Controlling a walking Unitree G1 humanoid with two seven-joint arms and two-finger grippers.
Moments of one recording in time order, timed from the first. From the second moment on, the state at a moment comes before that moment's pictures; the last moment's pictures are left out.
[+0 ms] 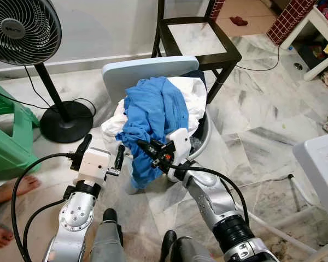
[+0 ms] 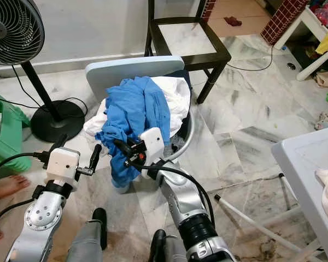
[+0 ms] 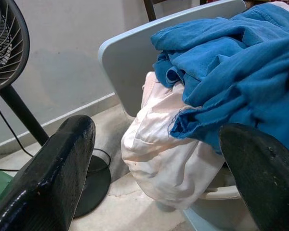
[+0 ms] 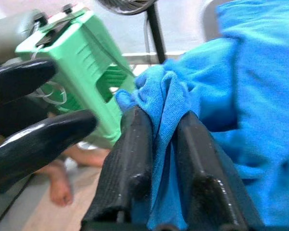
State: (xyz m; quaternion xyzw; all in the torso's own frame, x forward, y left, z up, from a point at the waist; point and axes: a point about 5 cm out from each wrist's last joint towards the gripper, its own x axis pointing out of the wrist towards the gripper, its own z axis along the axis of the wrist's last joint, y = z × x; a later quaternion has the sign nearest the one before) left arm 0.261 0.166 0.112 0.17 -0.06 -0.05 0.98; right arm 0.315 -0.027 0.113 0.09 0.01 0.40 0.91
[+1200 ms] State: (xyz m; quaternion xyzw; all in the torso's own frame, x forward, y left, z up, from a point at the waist) left arm 0.266 0.174 0.113 0.18 -0.06 -0.02 0.98; right arm 0.343 -0.051 0.130 0.11 -0.04 0.27 0.95
